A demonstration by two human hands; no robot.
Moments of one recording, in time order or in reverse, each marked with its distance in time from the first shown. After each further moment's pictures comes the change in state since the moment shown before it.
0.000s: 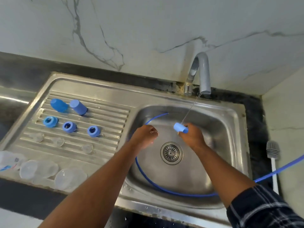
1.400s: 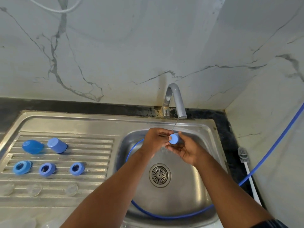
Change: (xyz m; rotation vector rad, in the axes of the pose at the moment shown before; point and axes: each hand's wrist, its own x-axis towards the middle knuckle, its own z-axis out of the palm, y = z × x) left_hand 0.036 0.090 0.031 -0.487 -0.121 0.359; right_hand -0.036 -0.056 -0.076 1.382 -0.155 0.462
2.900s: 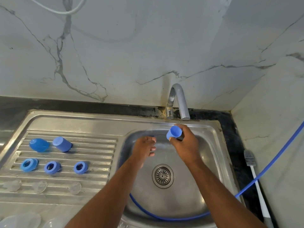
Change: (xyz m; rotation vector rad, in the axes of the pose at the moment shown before) left_hand -0.019 -0.020 -0.033 -0.114 0.225 -0.285; right_hand -0.019 0.014 0.023 -0.910 0.189 -0.814
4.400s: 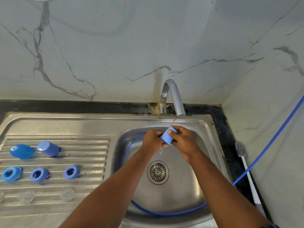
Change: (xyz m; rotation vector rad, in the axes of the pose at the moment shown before) left_hand 0.016 0.012 0.042 0.439 -0.199 0.196; right_hand 0.020 0.029 0.000 0.513 -0.110 0.367
